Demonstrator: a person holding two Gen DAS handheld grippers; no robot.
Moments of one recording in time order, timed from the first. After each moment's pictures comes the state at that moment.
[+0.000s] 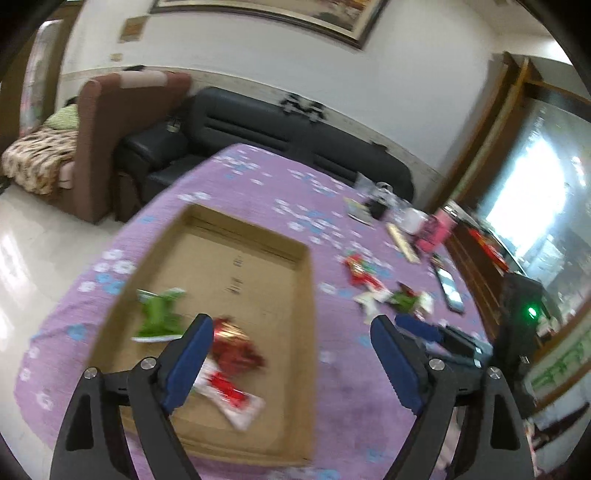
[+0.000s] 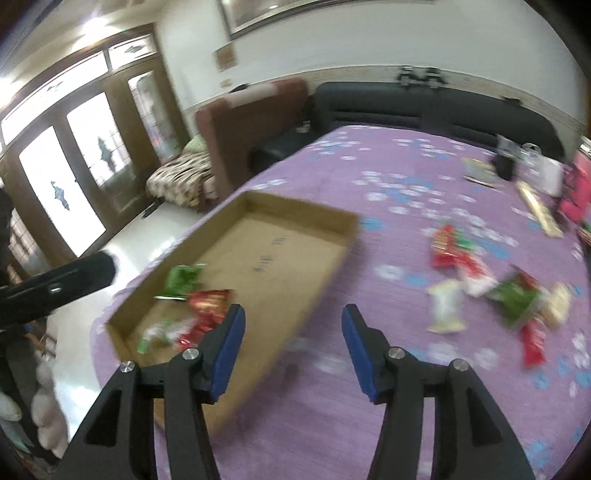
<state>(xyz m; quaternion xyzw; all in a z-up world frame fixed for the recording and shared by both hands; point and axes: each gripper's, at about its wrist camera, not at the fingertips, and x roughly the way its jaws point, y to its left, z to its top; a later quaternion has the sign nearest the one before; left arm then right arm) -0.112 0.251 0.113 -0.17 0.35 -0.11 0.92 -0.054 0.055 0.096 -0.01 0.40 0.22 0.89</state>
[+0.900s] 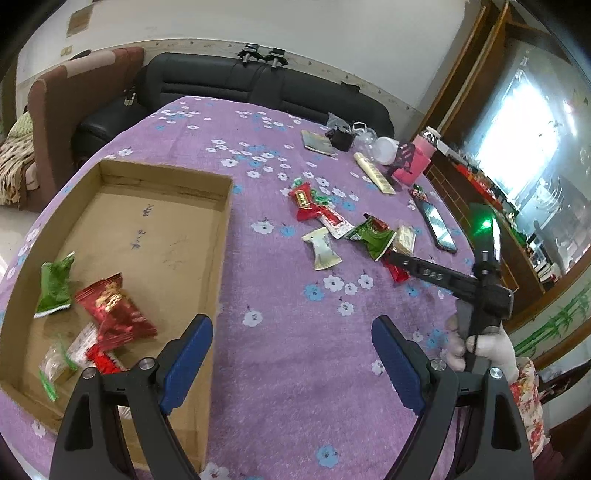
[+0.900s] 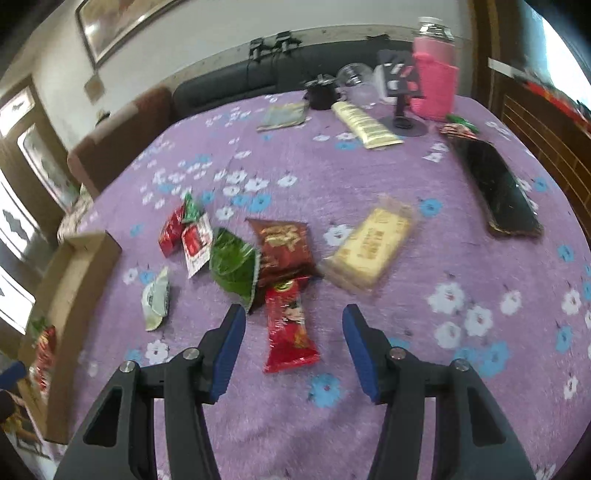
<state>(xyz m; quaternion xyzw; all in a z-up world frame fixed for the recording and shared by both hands) -0.084 0.149 0.077 -0.10 0.43 -0.15 0.89 0.023 -0.117 0.037 0.05 0.46 0.05 0.88</state>
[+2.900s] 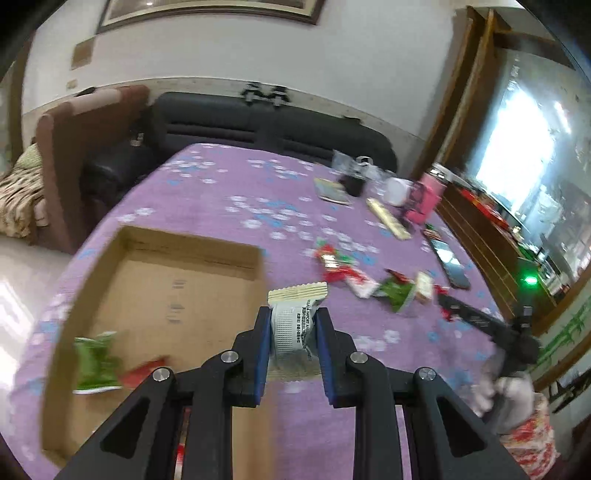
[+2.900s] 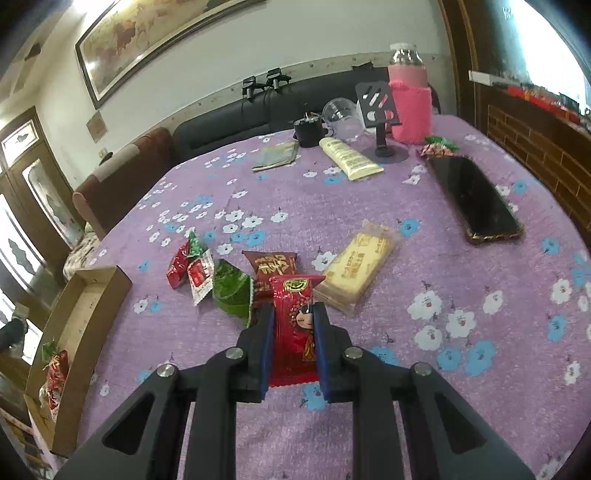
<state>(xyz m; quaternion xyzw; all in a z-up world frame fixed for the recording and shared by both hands) -0.058 0.199 0.107 -0.09 0.36 -0.12 0.92 -0.007 -0.136 0.065 0.11 0.38 0.03 0.92</state>
